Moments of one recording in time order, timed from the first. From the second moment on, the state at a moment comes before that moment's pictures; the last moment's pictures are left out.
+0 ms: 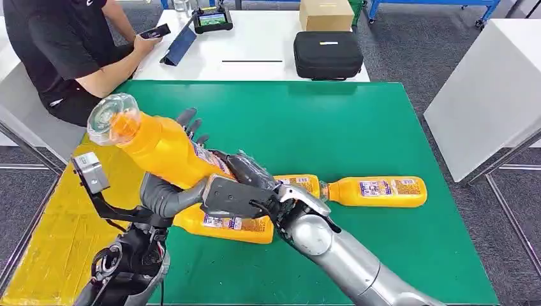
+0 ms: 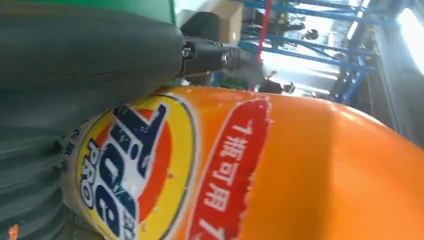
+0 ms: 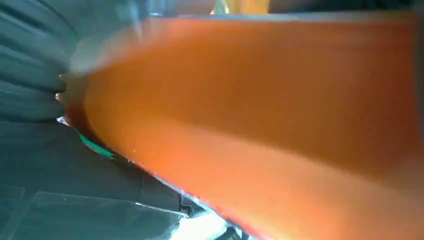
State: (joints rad) left arm -0.17 0.07 -0.52 -1.83 0.53 0.18 -0.14; right arm -0.54 0.06 0.91 -1.36 0.21 0.02 0.10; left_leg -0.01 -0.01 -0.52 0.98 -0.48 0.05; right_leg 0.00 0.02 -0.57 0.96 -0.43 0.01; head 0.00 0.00
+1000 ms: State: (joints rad) left arm -0.13 0.08 -0.50 -1.83 0.54 0.17 -0.14; right arm -0.56 0.04 0.97 -1.31 0.22 0.02 0.09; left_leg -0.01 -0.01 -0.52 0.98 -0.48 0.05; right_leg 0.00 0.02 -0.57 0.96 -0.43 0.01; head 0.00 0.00
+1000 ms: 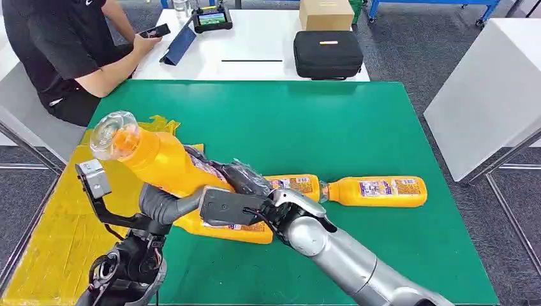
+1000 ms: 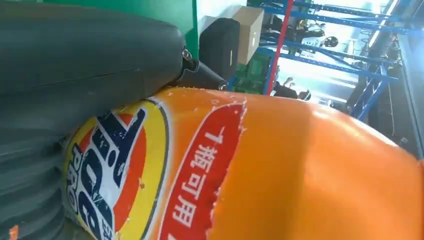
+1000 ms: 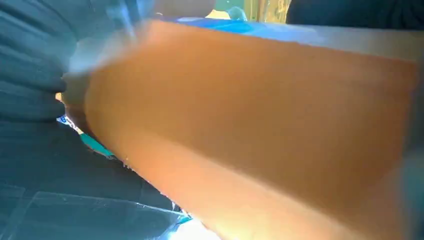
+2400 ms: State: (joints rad) left arm -0.06 0.11 -0.22 -1.68 -1.13 0.17 0.08; right arm -0.14 -0.14 0.64 -1.69 0.47 0.05 0.10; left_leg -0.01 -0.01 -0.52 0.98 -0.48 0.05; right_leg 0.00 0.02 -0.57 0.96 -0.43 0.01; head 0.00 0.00
